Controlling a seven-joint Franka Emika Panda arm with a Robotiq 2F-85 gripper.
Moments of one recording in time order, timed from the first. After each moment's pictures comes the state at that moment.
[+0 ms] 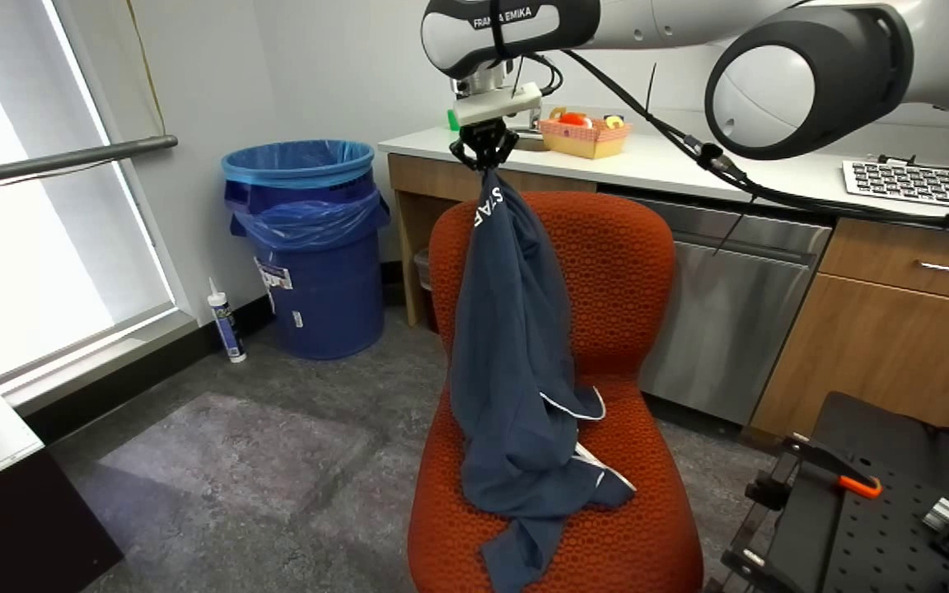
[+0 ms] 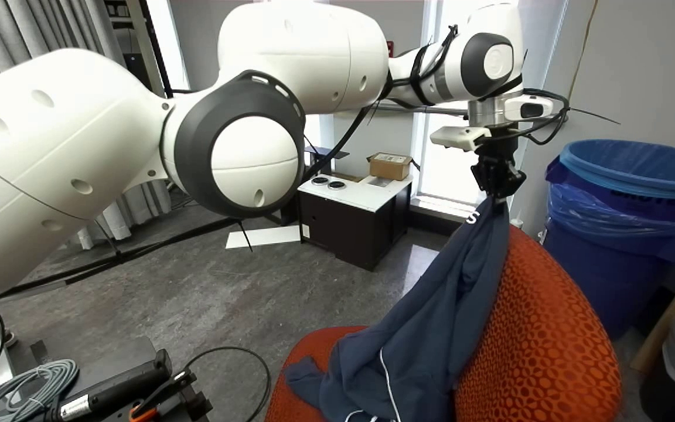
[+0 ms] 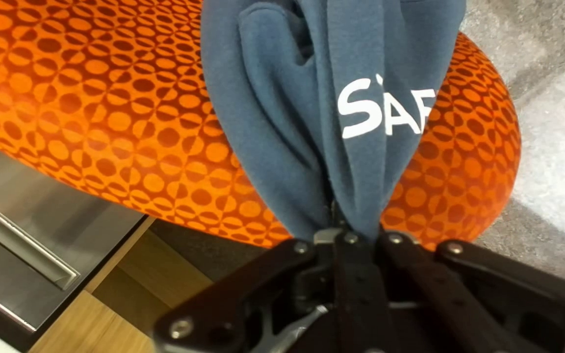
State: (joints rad) arm -0.09 1.06 -0.14 -0.59 -0.11 1.73 0.41
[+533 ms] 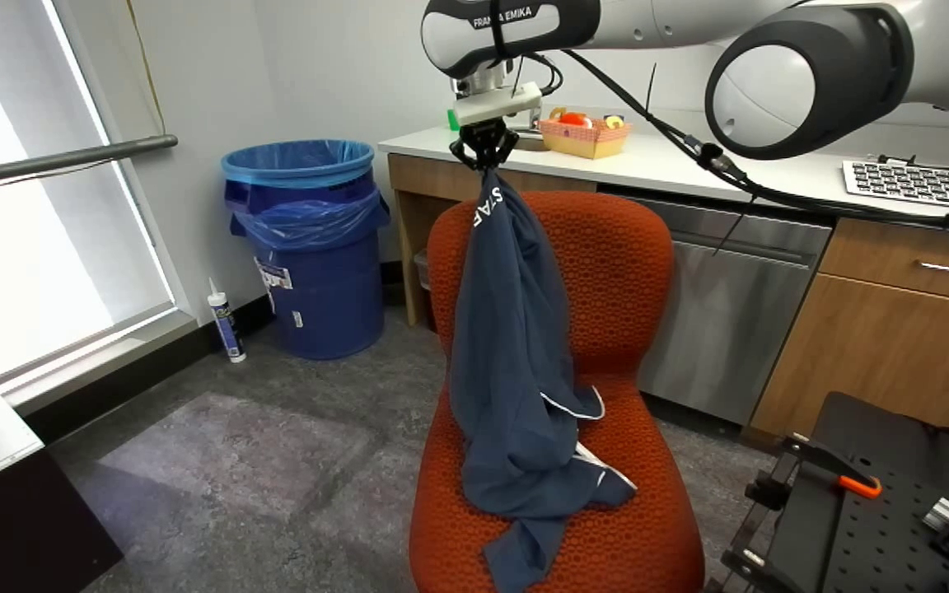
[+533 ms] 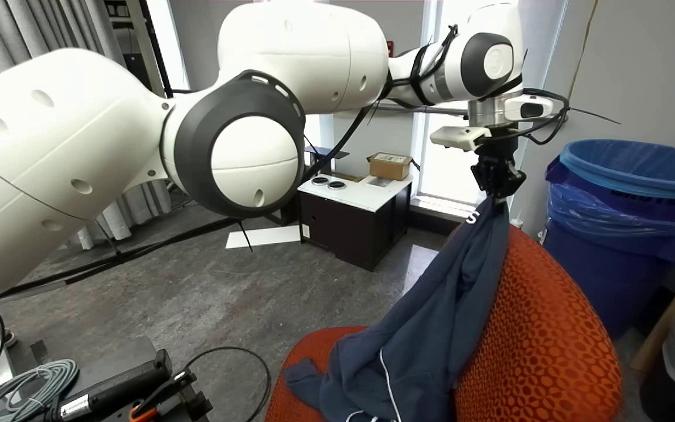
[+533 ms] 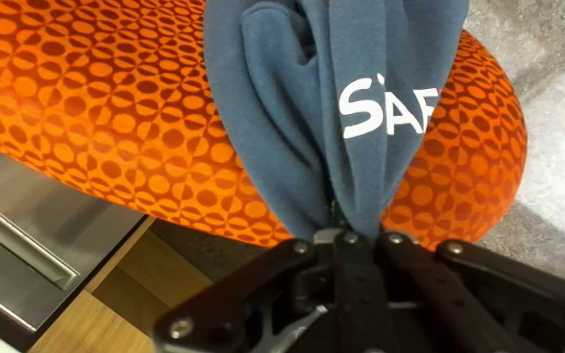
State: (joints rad) arm -0.09 1.06 -0.14 -0.59 -0.11 1.73 0.41
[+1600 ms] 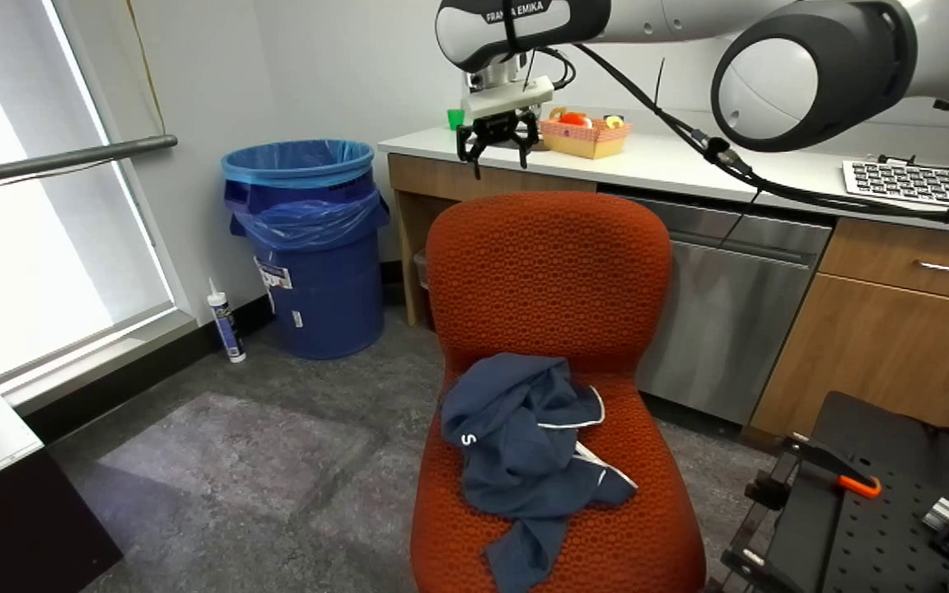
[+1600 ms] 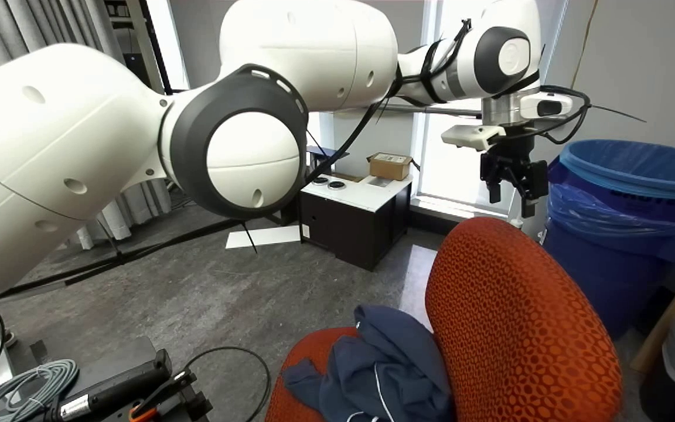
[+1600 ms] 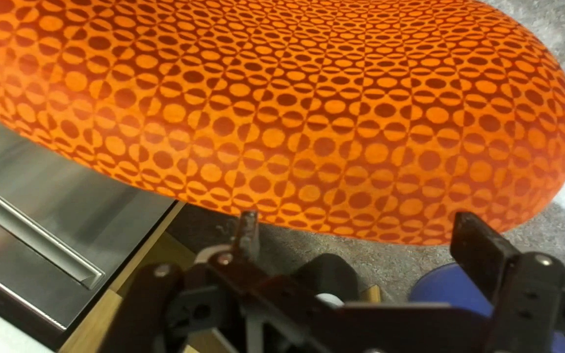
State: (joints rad) arm -0.12 1.05 -0.15 -0.60 -0.11 1.73 0.41
